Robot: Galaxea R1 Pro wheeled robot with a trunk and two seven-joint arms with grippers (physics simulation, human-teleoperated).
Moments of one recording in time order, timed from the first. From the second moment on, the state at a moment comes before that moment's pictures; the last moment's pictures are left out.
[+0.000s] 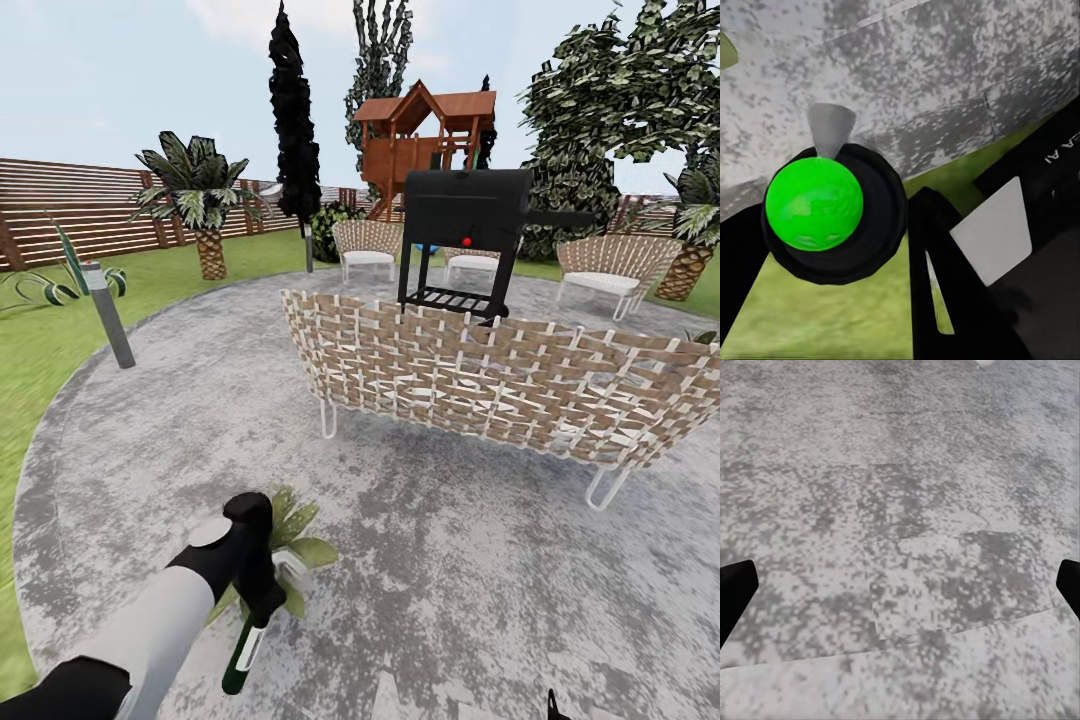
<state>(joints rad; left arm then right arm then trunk) -0.80 -0.05 -0.22 -0.61 -1.27 0.99 -1.46 -0.32 -0.12 -0.22 -0.09 -0.03 -0.69 -0.14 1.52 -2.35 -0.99</state>
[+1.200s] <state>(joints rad) -0.78 -0.08 -0.10 -0.62 -1.16 1.00 -1.14 -0.32 -0.12 -0.22 -0.09 -0.03 -0.69 -0.14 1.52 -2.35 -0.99</state>
